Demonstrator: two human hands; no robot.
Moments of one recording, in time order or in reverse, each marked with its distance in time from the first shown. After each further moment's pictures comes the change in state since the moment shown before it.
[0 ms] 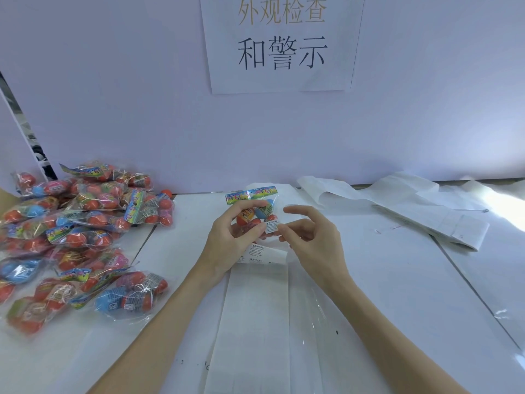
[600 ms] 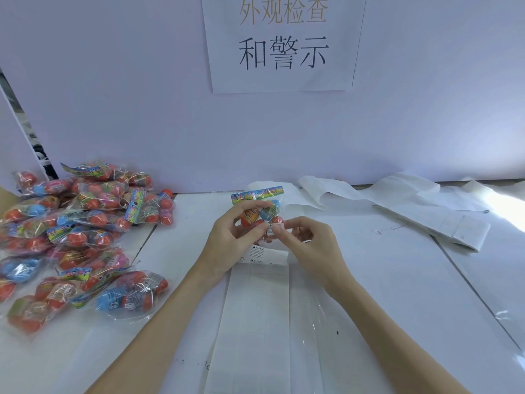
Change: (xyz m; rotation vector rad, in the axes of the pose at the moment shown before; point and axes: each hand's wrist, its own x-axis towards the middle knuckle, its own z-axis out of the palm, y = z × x) left_hand 0.000 0.000 0.000 -0.085 -0.064 0.013; right_hand 0.005 0.004 0.001 -0.044 -0.054 0.116
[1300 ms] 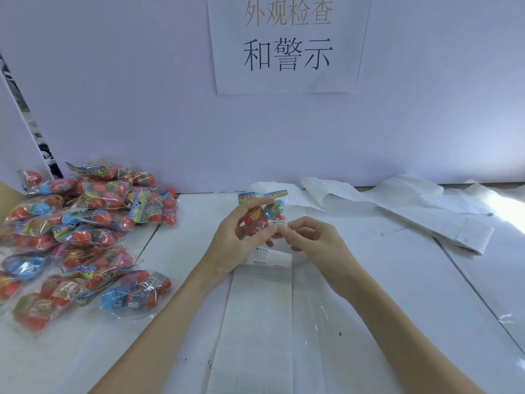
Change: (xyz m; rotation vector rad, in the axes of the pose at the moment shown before) left_hand 0.000 0.004 0.001 0.075 -0.043 0.007; right_hand -0.002 -0.010 -0.014 0.209 -0.190 0.167
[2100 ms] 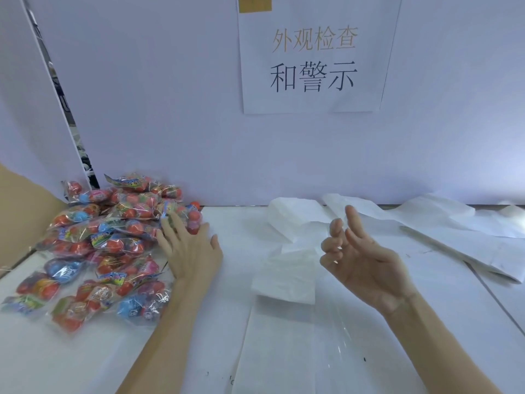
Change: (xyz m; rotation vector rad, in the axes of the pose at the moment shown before) left_hand -0.009 -0.018 -0.082 1.491 0.557 -0.400; right_hand -0.004 -0.013 -0.025 1.017 -0.505 -0.013
